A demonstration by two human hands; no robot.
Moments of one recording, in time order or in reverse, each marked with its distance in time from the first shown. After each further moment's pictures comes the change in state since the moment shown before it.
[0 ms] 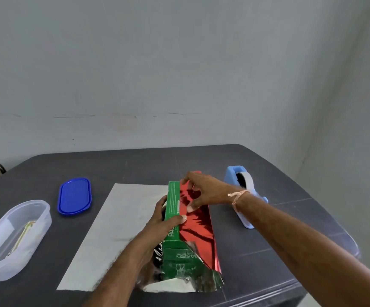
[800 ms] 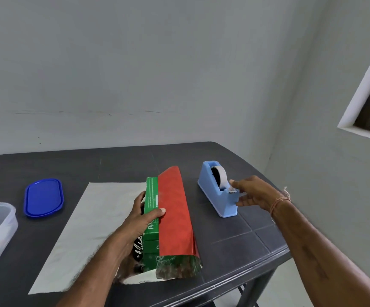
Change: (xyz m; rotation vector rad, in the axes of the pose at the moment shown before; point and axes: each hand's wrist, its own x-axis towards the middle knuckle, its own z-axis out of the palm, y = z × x) left_hand 0.006 -0.004 0.001 -0.032 0.013 0.019; right_hand -0.130 0.078 -0.035 0.811 0.426 0.793
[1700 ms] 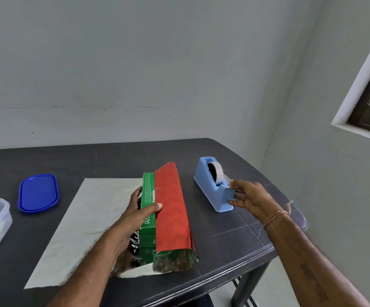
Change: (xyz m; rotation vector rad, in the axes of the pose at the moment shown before) left_hand -0.002 0.001 0.001 -0.003 -0.001 -0.015; right_hand -0.017 0.024 0.017 0.451 0.108 0.062
